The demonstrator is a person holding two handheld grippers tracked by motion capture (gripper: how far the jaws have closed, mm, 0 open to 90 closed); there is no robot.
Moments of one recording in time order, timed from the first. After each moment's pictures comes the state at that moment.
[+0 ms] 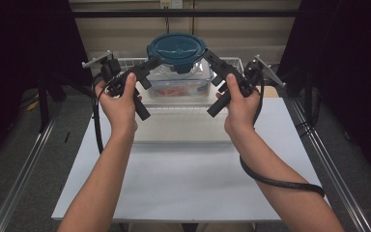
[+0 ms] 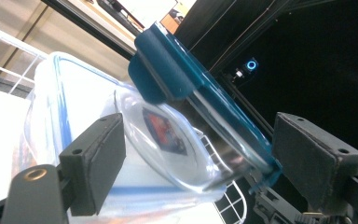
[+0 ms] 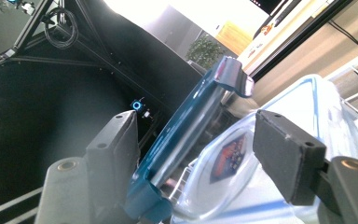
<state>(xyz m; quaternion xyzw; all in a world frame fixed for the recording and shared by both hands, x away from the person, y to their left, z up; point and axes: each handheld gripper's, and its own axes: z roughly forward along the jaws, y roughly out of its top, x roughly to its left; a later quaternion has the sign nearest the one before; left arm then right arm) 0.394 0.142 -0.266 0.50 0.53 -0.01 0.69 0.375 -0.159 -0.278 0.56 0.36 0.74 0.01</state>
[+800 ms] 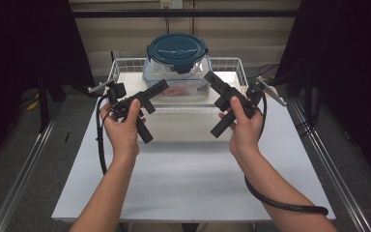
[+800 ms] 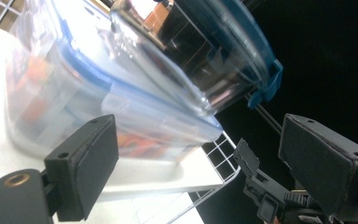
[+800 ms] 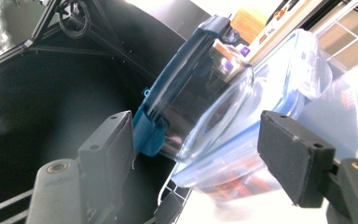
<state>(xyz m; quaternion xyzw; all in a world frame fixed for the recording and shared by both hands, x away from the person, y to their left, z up) 0.362 0.137 -0.304 0.52 0.51 -0.03 0.69 0.343 -0.164 -0.312 0.54 0.37 0.75 -0.02</state>
